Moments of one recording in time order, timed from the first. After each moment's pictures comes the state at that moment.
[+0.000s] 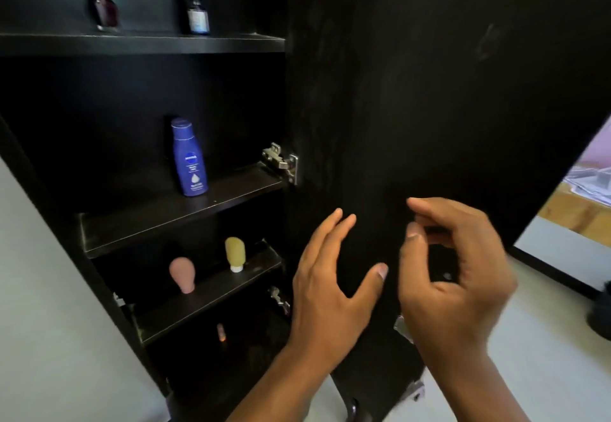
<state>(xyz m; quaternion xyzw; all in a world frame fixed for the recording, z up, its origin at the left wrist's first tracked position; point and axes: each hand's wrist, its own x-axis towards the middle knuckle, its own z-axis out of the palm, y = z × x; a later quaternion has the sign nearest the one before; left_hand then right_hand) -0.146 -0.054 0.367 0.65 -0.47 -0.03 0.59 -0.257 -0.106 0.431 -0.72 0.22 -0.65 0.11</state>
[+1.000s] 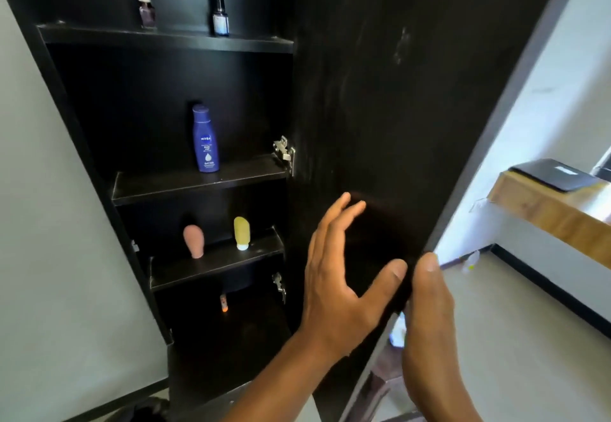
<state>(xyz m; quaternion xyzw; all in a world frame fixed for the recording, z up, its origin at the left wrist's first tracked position) -0.231 -0.093 0.380 0.62 -0.44 0.06 0.65 -0.326 -0.138 0.403 -0.61 0.27 -0.41 0.63</state>
